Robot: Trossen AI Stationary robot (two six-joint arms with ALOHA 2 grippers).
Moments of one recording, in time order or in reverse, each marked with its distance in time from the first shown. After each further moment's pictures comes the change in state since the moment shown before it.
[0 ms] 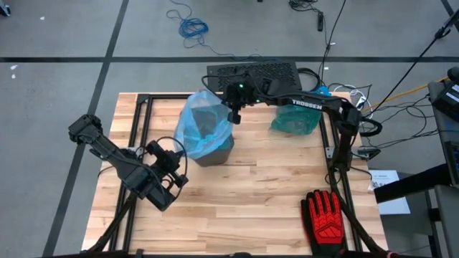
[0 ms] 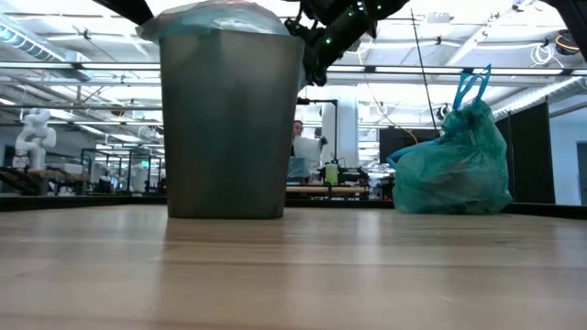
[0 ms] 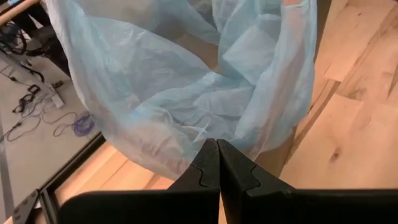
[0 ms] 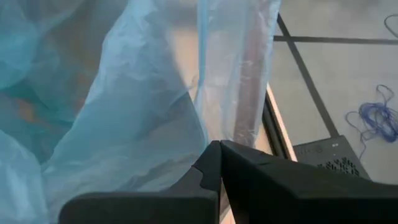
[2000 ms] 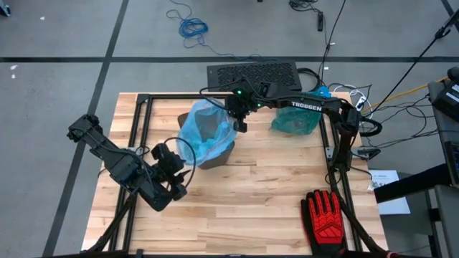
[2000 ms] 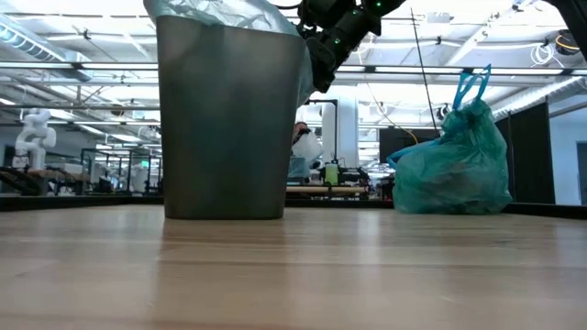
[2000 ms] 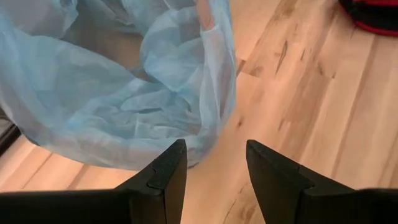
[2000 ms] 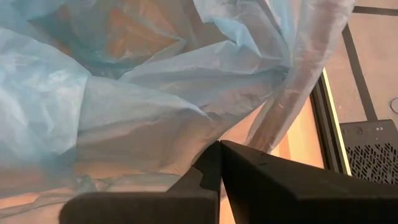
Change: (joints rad) left arm 0.000 0.001 0.253 0.112 0.287 0.269; right arm 0.028 -0.003 -0.001 -0.175 -0.071 -0.061
